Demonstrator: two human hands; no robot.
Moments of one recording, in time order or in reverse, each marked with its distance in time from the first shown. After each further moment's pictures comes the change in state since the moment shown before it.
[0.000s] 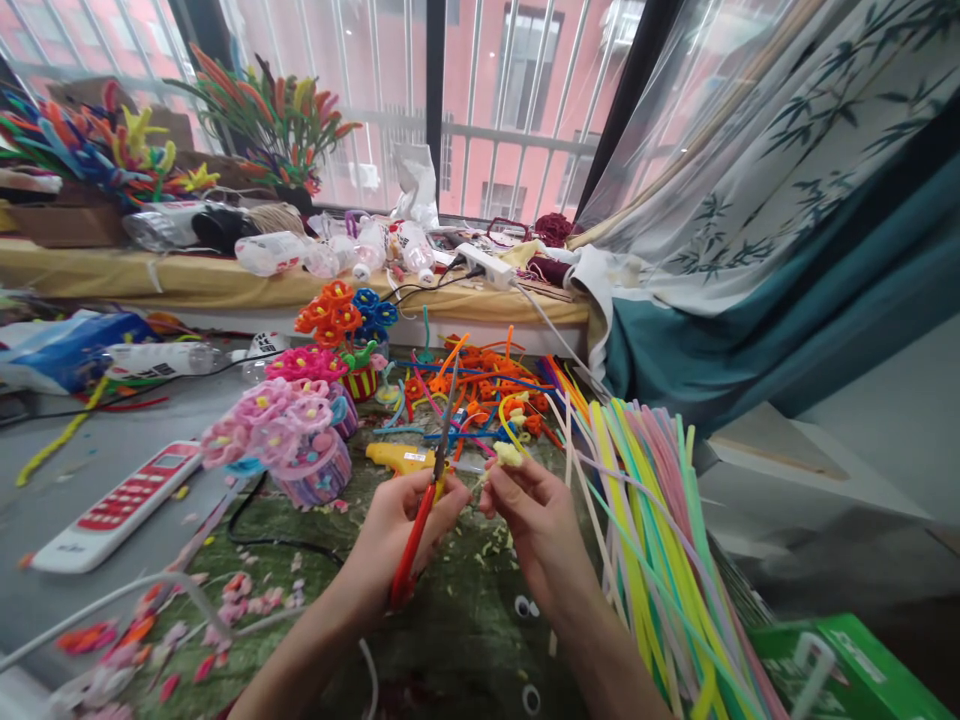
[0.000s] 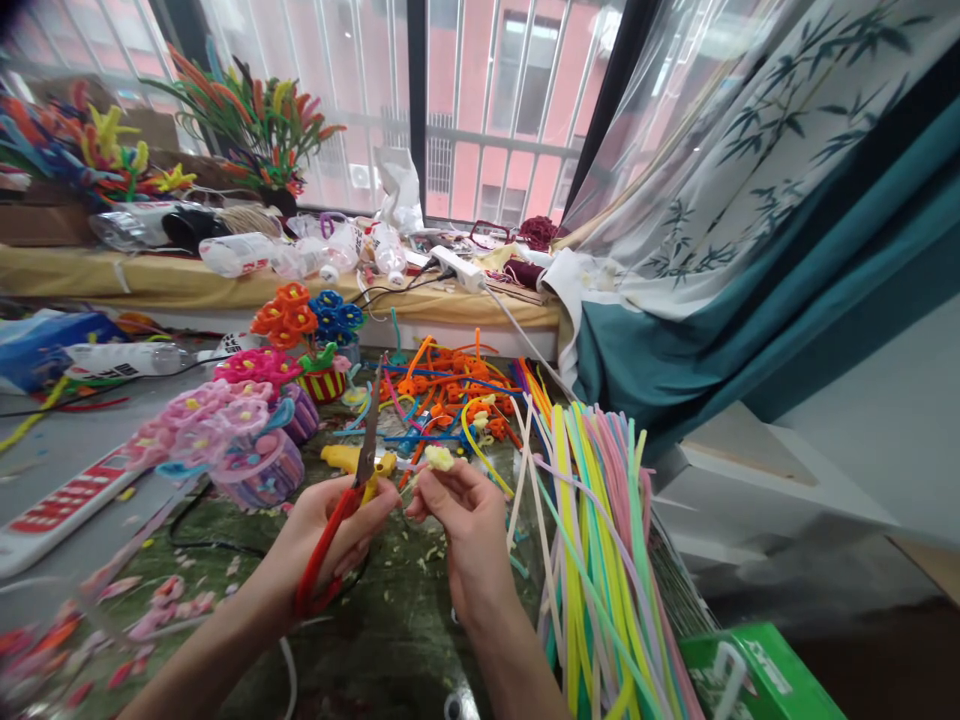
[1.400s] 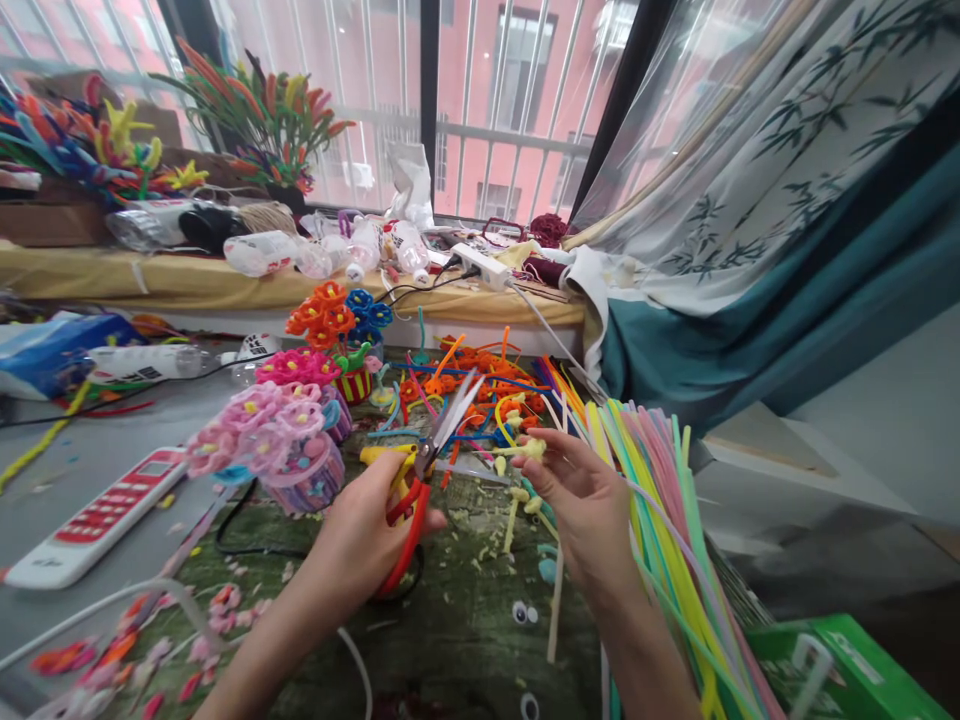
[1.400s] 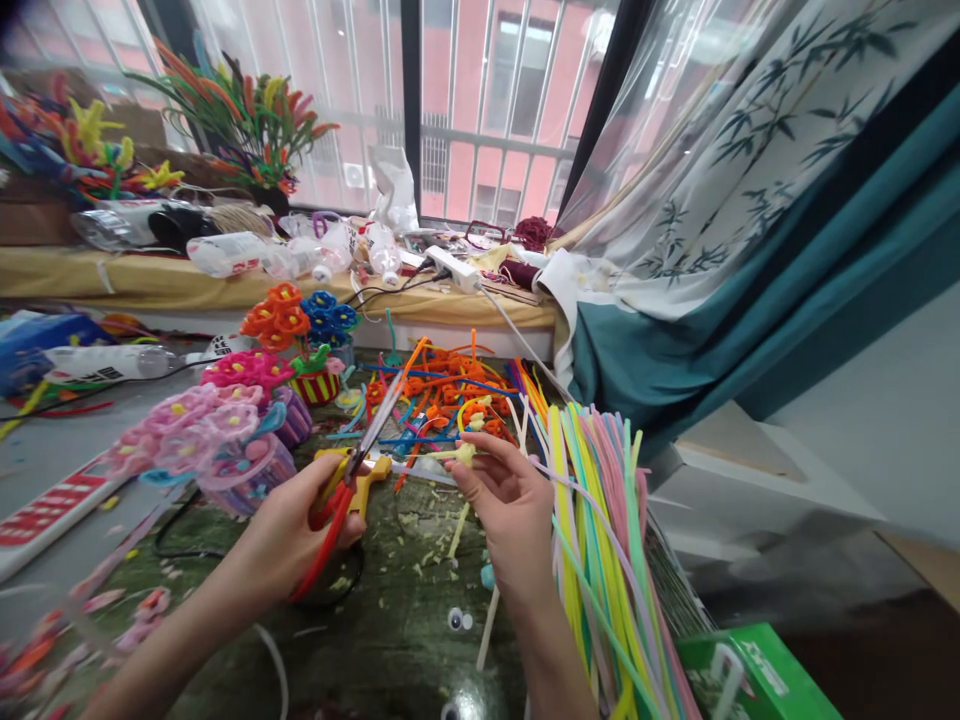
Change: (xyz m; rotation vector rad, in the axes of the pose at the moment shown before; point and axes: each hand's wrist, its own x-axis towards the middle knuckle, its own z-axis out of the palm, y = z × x) left_hand 0.003 0.008 -0.033 0.784 0.188 0.138; right_hand 0.013 -0.018 -0.033 -0.265 0.064 -0.331
